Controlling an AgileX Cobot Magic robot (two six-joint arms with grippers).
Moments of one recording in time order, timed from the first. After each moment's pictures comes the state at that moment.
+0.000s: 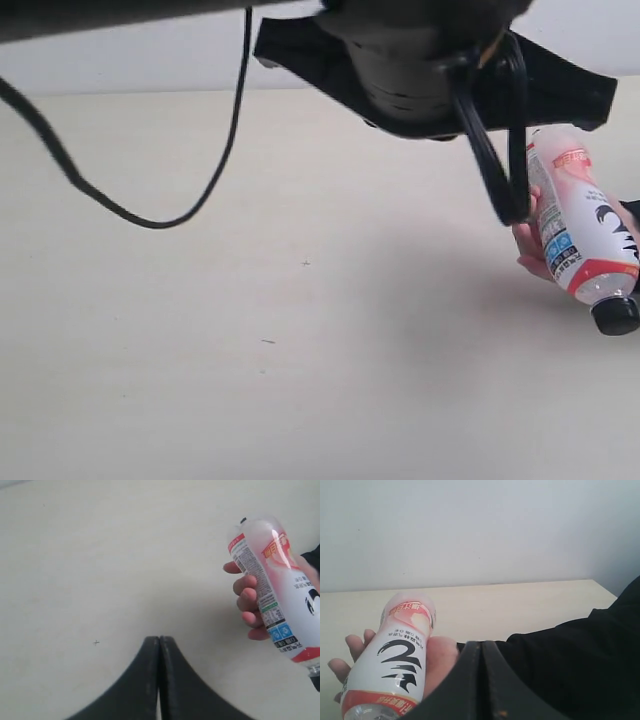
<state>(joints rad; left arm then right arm) -1.26 1.79 -1.69 0.63 1.11 -1.01 0.05 0.00 0.00 0.06 0.21 -0.04</state>
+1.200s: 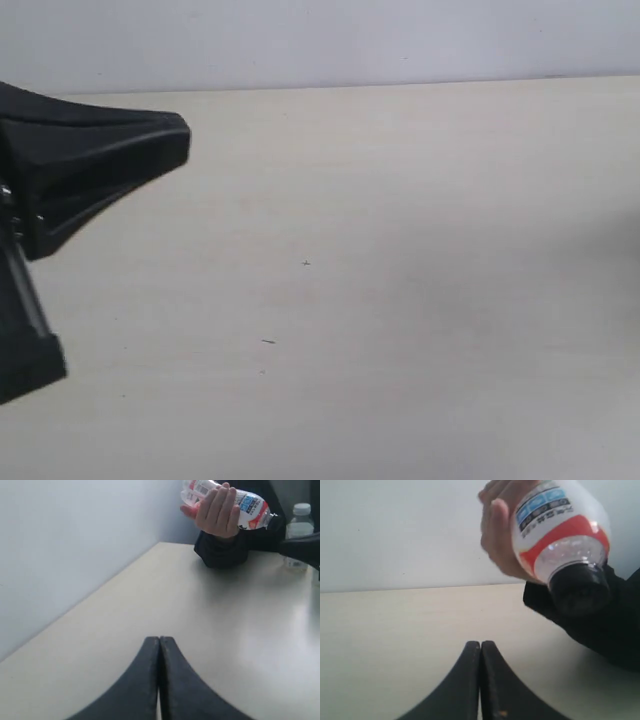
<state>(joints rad) -0.99 0.80 -0.56 0.61 0.04 -0.45 0.05 0.00 0.00 0.06 0.21 -0.04</state>
